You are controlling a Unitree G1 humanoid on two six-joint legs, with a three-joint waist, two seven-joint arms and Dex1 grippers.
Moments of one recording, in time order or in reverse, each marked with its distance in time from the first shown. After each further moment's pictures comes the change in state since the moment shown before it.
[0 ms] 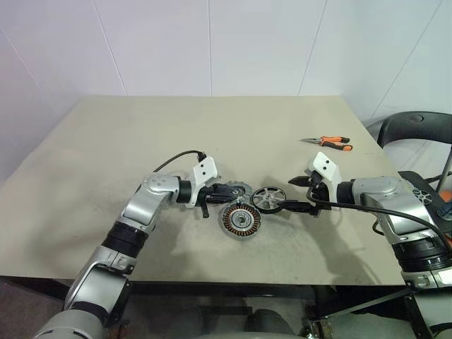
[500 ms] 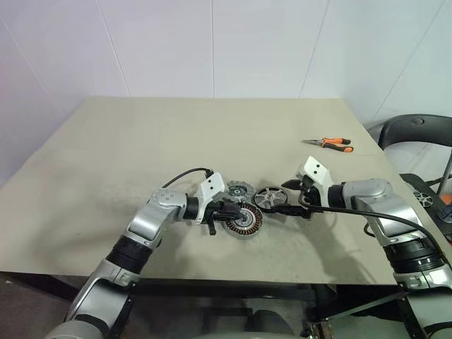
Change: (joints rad) left arm 0.097 -0.056 -0.075 0.016 0.023 0.065 0.080; right arm 0.000 0.031 0.040 0.001 -0.023 -0.017 -0.004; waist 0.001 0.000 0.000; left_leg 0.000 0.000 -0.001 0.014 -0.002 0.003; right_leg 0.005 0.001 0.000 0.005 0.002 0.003
